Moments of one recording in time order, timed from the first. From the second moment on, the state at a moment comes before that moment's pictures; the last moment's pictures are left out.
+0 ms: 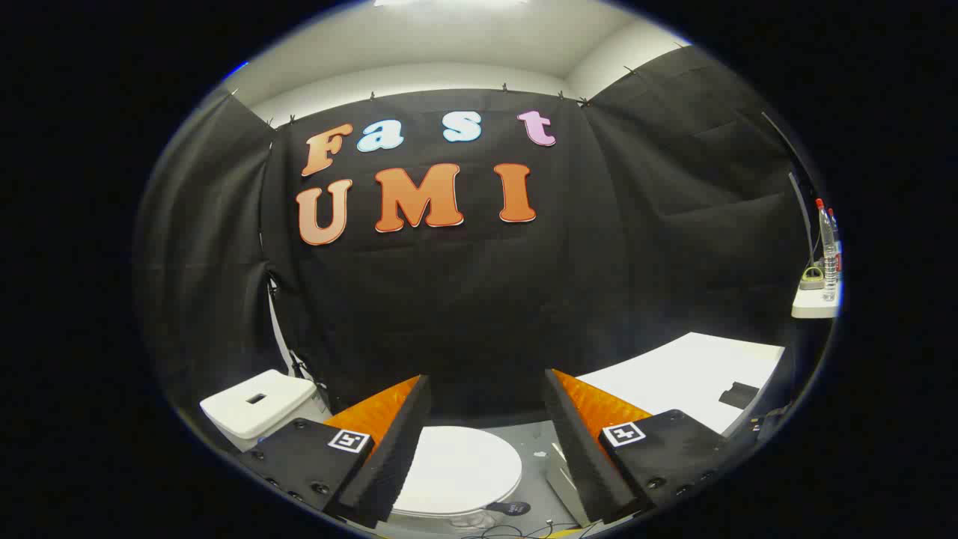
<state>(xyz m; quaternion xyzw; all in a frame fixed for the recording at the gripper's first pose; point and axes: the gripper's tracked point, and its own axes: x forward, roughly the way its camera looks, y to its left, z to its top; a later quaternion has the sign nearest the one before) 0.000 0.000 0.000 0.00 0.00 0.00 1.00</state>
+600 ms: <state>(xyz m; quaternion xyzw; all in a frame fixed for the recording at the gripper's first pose) -0.013 -0.022 -0.016 0.00 0.00 -0.03 1.00</state>
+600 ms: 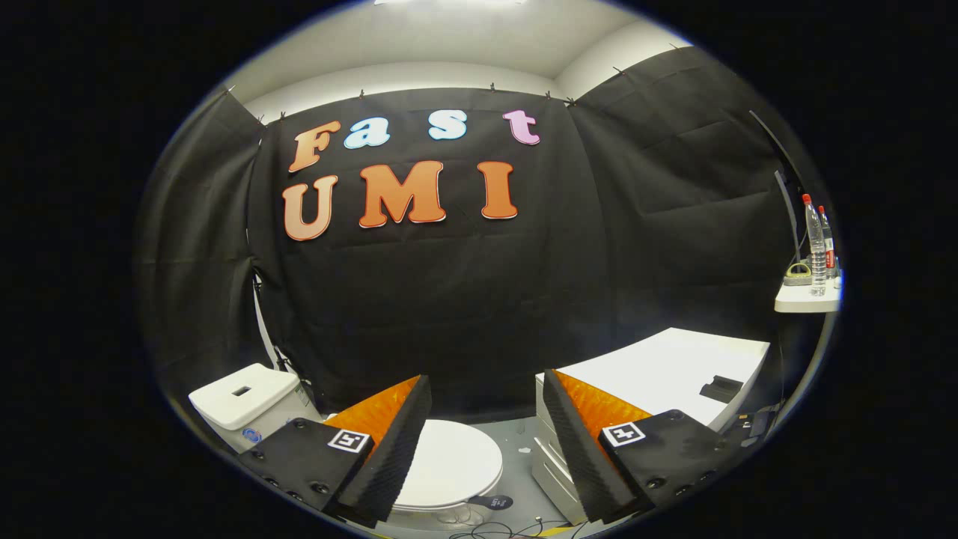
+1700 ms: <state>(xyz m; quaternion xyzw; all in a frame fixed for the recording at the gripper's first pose) 0.002 -0.022 -0.075 0.06 0.05 -0.04 1.00</state>
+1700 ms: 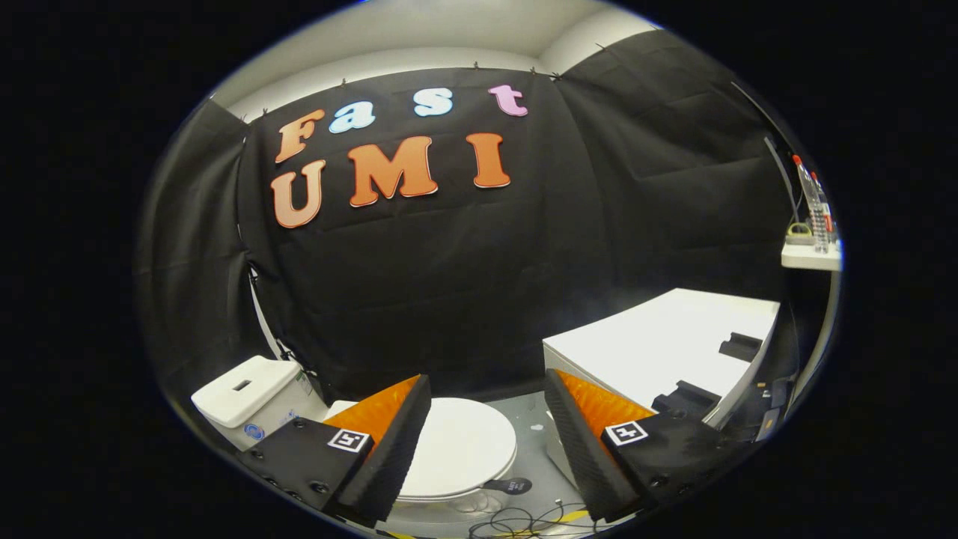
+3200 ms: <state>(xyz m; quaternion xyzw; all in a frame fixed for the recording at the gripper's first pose) 0.004 -0.071 -0.390 0.47 0.30 -0.16 0.81</state>
